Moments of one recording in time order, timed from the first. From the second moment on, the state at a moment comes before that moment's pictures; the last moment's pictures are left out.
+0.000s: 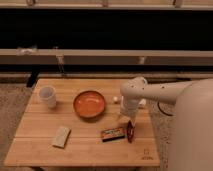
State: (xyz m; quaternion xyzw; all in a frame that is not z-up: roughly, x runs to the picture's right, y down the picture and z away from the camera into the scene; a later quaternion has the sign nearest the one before) arm 0.125 0.193 0.819 -0.25 0.31 0.76 0.52
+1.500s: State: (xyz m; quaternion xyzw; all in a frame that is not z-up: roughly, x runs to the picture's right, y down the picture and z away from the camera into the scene) arm 0.133 0.225 0.815 -0.27 0.32 0.76 0.50
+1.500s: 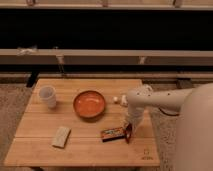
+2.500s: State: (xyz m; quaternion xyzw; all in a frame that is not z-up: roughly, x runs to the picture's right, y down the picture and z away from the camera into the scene) arm -0.056 0.185 0.773 -0.37 0.23 0.62 0.66
